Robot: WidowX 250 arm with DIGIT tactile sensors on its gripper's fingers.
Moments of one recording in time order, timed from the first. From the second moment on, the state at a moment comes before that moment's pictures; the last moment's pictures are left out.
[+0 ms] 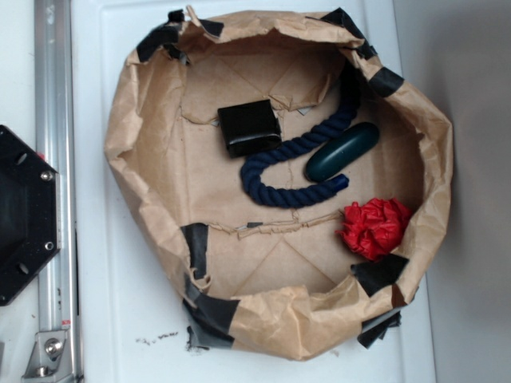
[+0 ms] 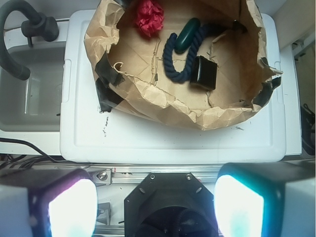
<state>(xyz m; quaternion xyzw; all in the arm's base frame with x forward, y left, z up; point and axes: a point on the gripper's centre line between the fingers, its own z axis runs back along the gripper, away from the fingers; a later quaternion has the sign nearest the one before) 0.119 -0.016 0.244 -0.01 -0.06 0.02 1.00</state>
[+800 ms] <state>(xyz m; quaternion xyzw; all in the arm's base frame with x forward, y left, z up) 0.199 0.009 0.189 -0.03 -0.04 0.07 1.00</state>
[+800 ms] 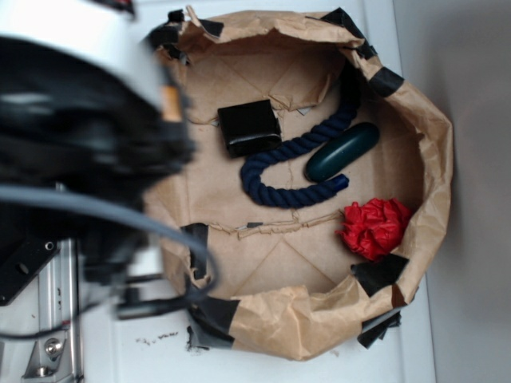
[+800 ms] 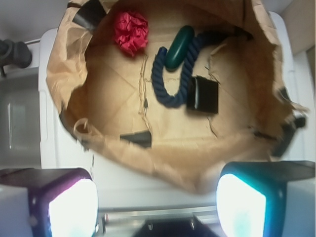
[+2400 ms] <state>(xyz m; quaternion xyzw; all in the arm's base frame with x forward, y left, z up) 0.228 0.073 0.050 0.03 -0.04 0.11 0.99</state>
